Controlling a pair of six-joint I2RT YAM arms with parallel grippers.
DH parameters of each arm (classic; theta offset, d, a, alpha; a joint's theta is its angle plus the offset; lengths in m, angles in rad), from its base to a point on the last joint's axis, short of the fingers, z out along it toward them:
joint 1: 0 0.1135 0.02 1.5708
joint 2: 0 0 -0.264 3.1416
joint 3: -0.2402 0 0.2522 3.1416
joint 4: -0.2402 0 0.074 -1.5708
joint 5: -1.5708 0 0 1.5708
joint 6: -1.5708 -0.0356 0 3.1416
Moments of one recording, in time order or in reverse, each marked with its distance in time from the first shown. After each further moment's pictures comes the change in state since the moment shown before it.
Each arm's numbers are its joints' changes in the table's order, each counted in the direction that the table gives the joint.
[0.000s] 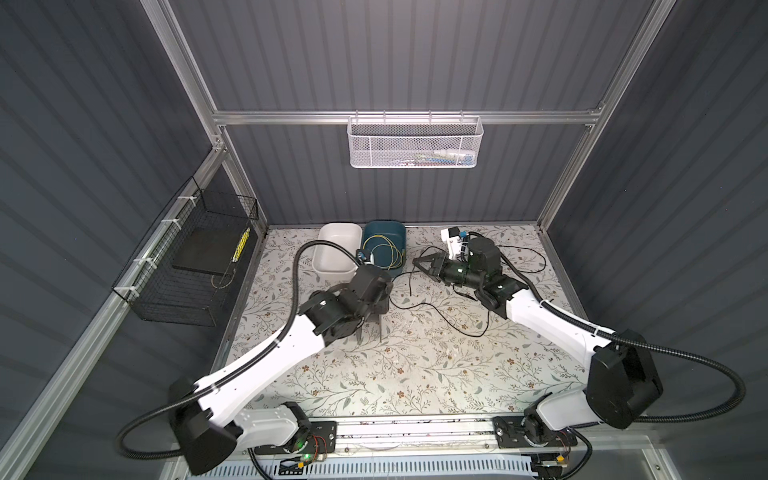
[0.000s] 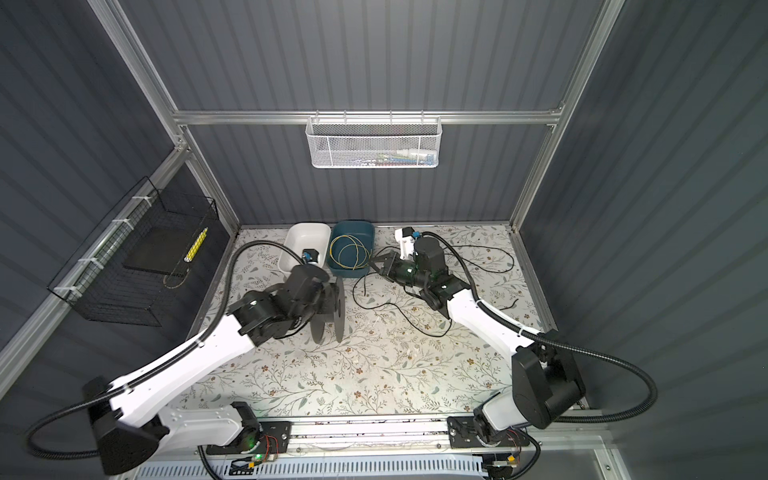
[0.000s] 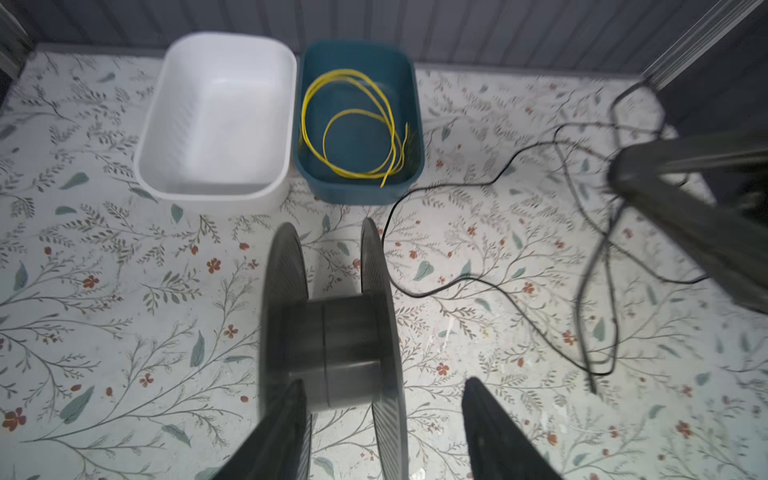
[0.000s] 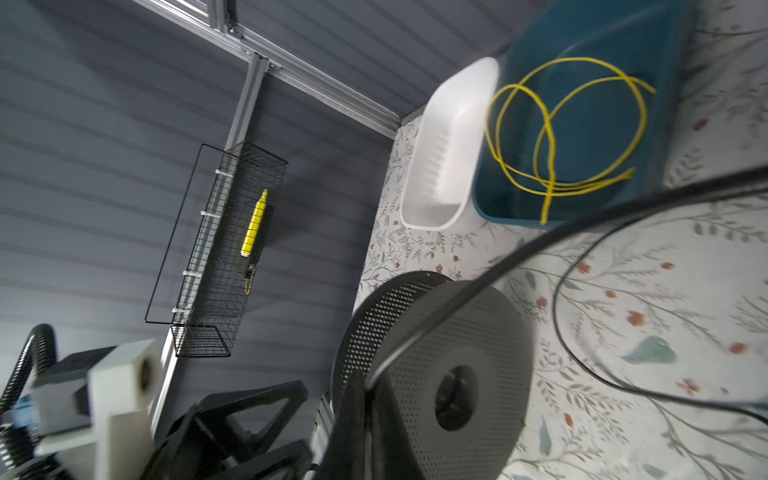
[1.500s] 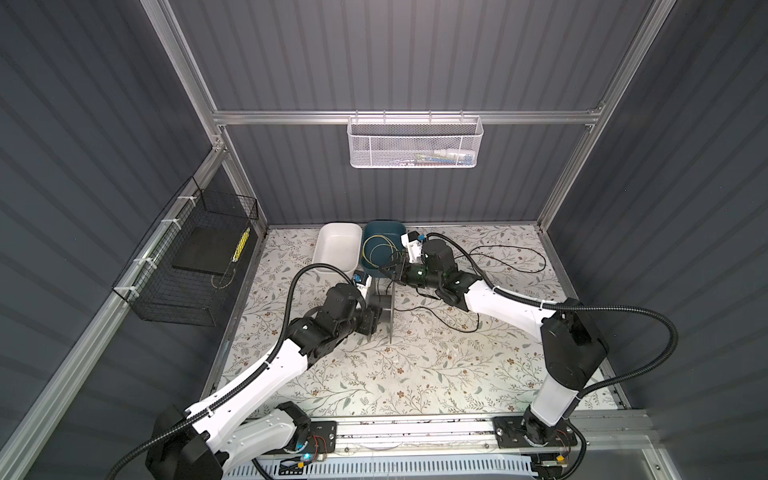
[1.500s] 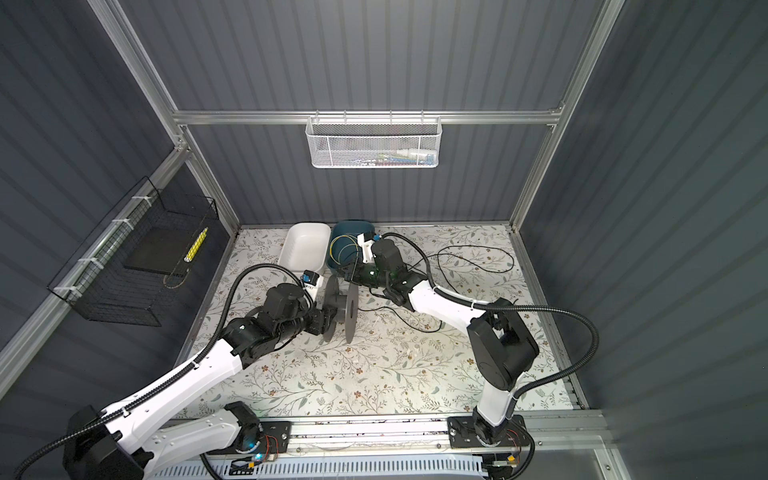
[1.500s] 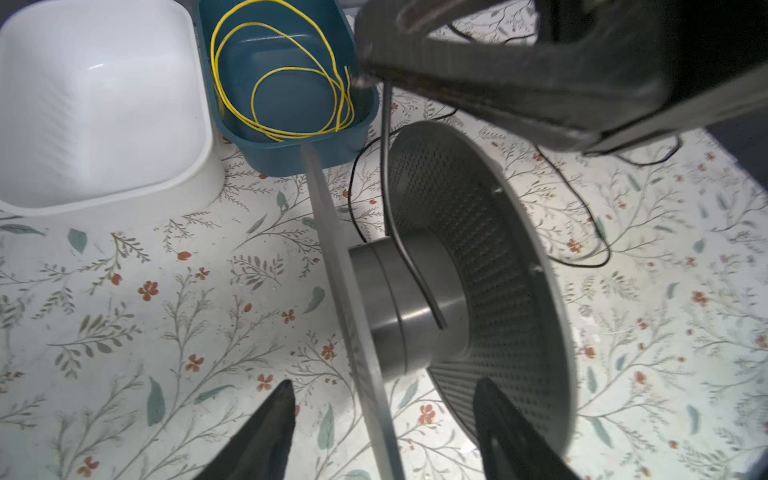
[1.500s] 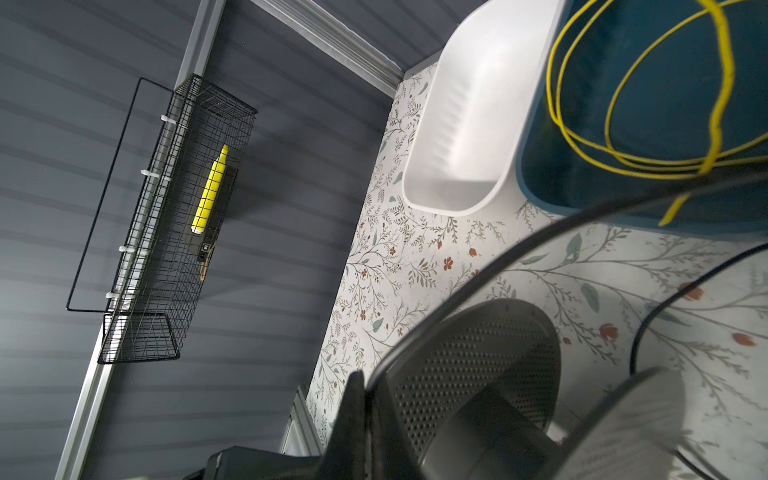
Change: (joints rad) left arm 0.167 0.144 0.415 0.343 -0.386 -0.344; right arm 0.158 -0.266 -0.162 0.030 -0.102 0.040
